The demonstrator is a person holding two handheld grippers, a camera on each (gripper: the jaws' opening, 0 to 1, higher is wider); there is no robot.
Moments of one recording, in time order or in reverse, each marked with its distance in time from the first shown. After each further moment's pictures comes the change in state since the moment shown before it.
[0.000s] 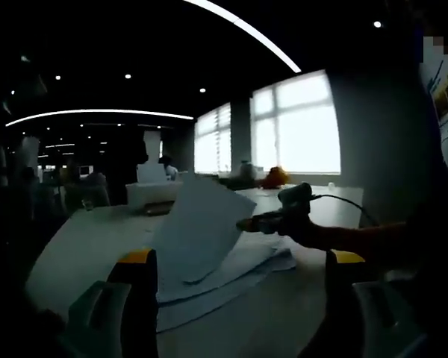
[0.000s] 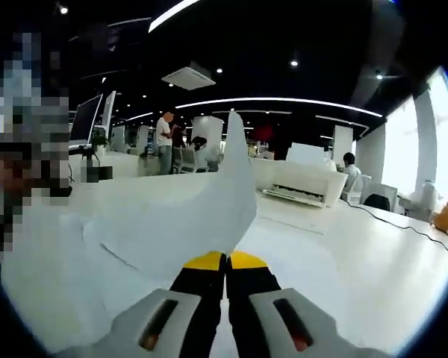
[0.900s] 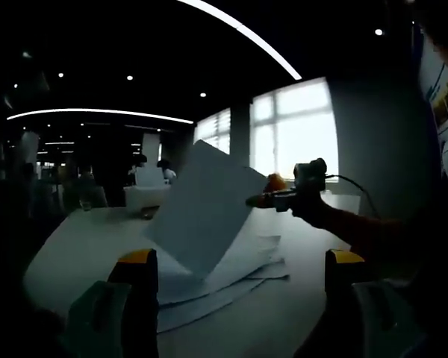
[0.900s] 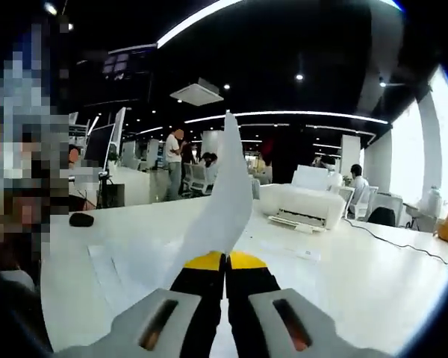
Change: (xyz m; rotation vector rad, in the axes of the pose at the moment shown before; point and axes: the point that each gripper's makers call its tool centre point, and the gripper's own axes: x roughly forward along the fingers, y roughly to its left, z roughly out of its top) left arm -0.004 -0.008 0.011 -0.018 -0.033 -0.017; right arm -0.059 0.007 0.080 0.008 -0.079 0.051
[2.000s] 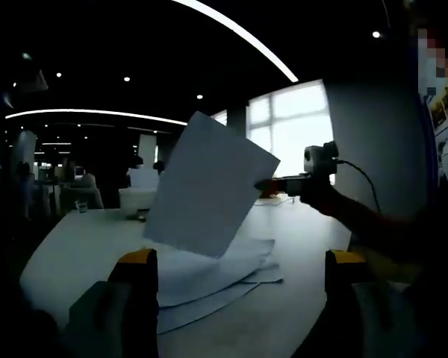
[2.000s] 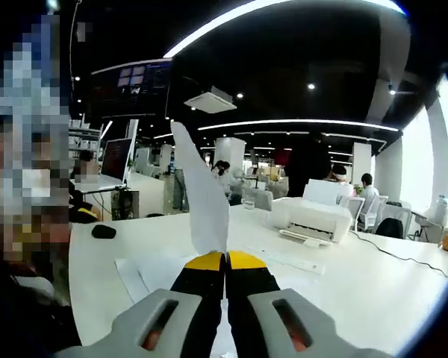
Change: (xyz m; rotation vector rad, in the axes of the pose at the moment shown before) left arm 0.006 -0.006 0.004 -0.005 -0.015 -0.016; right arm -0.032 0.008 0.044 0.021 -0.040 0.100
